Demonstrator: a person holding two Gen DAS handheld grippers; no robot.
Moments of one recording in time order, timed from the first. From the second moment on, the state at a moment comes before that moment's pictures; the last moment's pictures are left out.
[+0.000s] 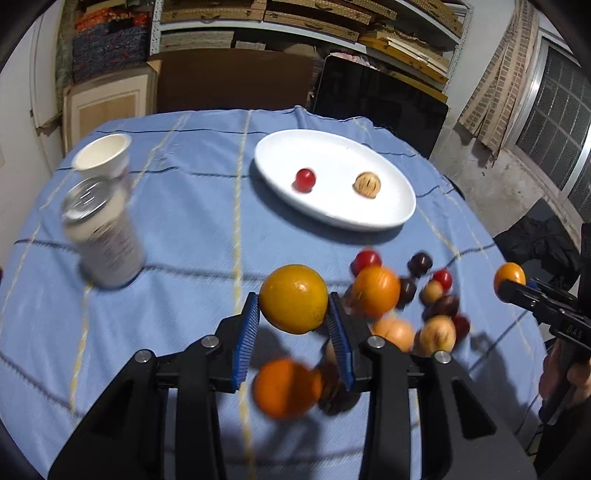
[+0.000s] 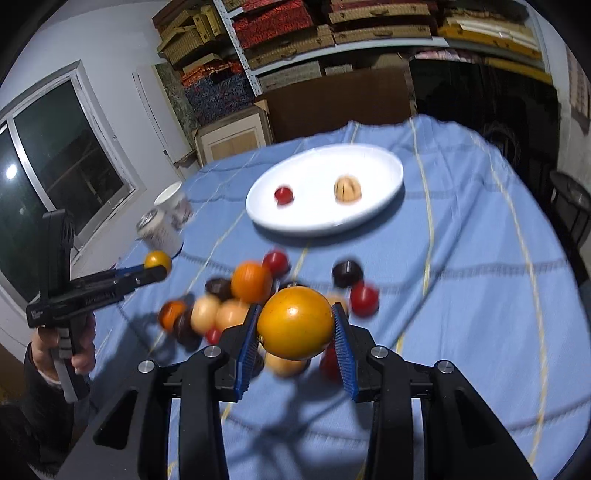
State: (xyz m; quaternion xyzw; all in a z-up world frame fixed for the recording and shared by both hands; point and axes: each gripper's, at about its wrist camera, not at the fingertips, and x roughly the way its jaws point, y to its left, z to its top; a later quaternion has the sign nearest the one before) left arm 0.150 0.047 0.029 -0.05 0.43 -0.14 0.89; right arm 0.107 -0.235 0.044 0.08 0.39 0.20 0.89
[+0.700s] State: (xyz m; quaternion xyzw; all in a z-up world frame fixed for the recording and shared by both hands) left arm 0.324 -0.028 0.002 -0.02 0.48 -0.10 0.87; right arm 0.278 -0.216 -0.004 0.04 0.42 0.13 0.90
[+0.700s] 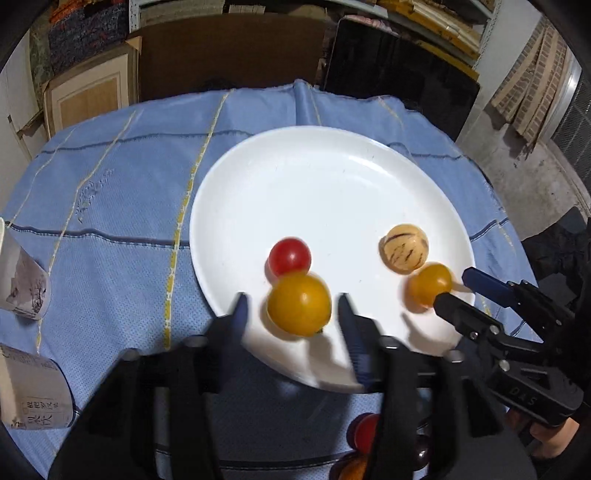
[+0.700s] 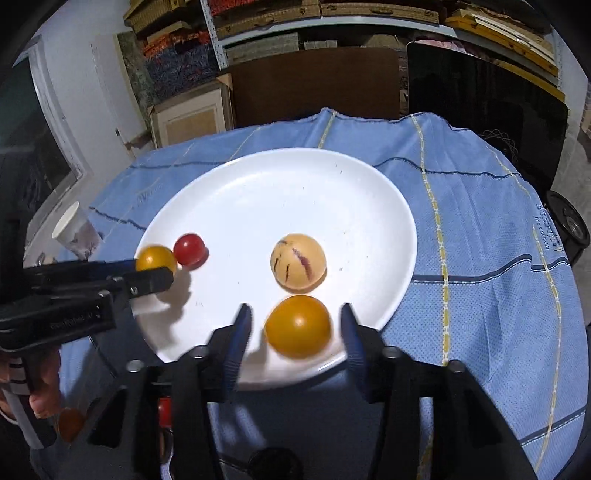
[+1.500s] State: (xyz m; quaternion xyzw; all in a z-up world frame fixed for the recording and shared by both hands) left arm 0.123 0.033 0.041 -0.01 0.37 -0.08 0.92; right arm 0.075 -0.274 0.006 0.13 0.36 0.10 0.92
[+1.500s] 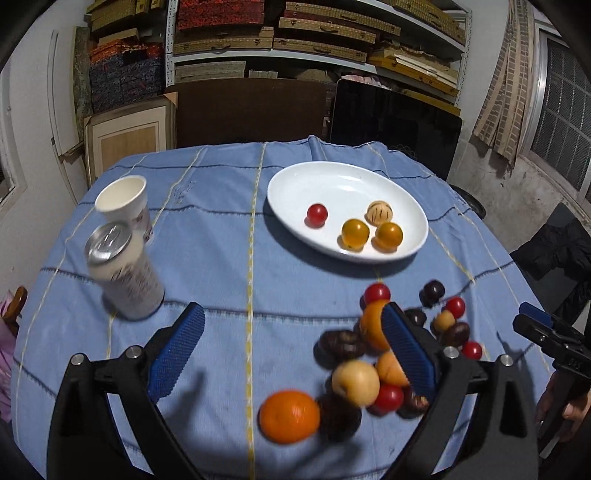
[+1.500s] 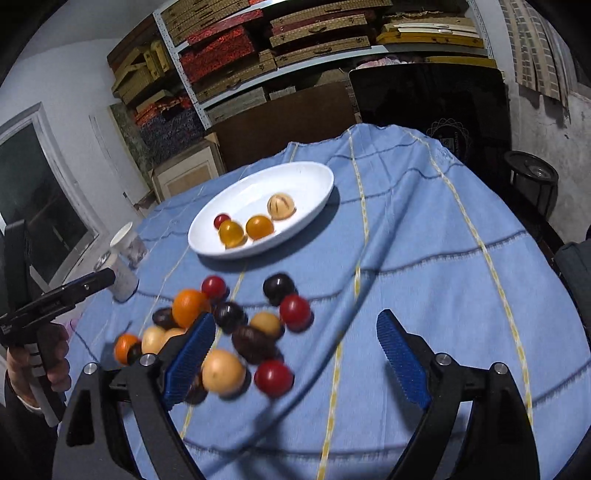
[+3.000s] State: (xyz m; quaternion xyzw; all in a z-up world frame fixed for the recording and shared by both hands) left arm 0.103 0.035 -0.035 0.04 0.43 -0.14 0.89; right arm 0.032 -0.229 -0.007 0.07 0.38 0.16 0.91
